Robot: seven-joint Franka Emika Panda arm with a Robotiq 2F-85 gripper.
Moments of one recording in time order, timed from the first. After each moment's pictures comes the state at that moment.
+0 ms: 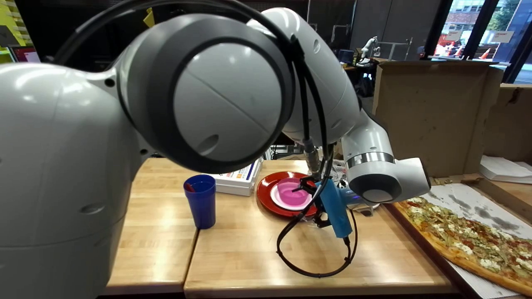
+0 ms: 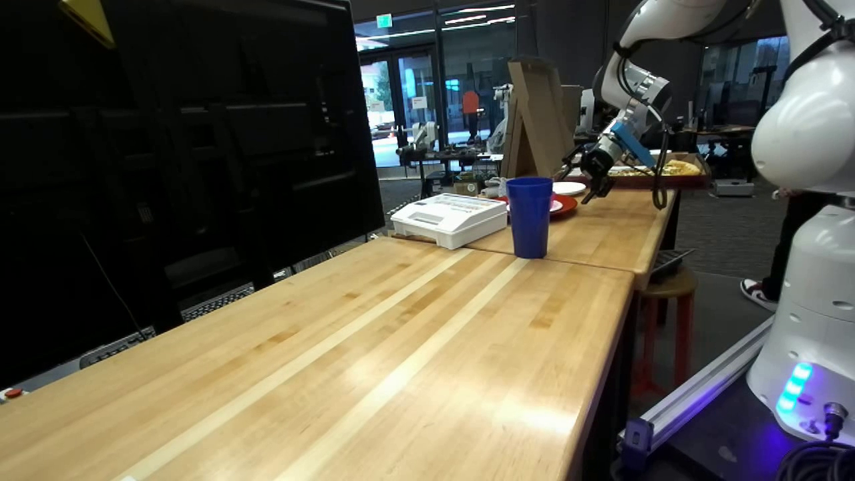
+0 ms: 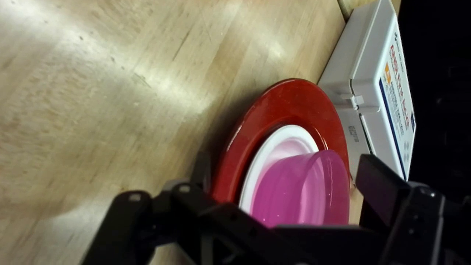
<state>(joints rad) -0.45 0.40 -0.22 -1.88 0.86 1.71 -0.57</state>
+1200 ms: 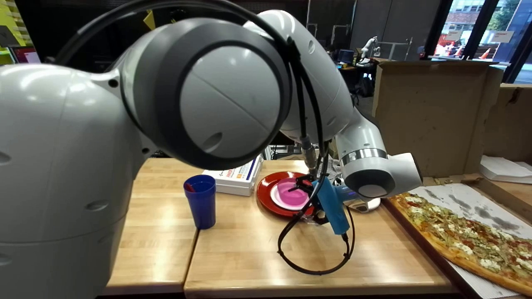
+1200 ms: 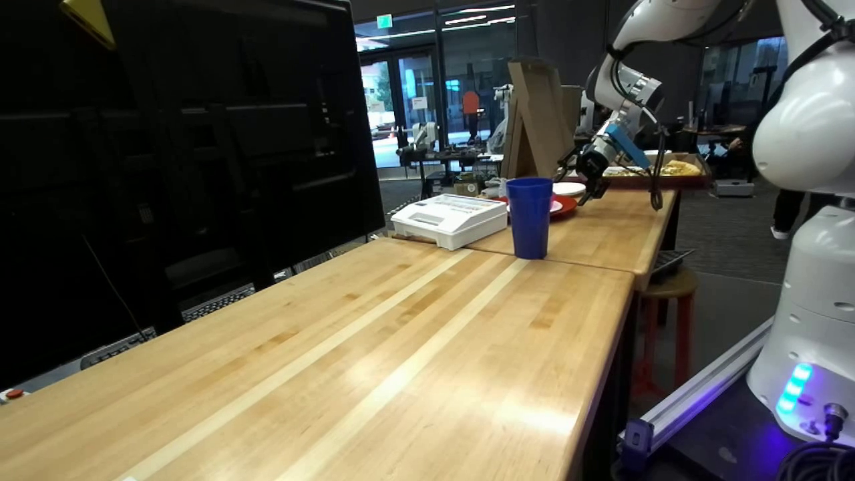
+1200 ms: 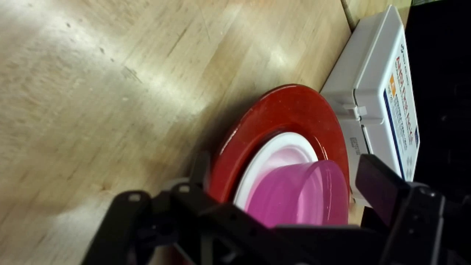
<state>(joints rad) -0.42 0.41 -0.22 -1.86 0.83 1.71 -0.59</state>
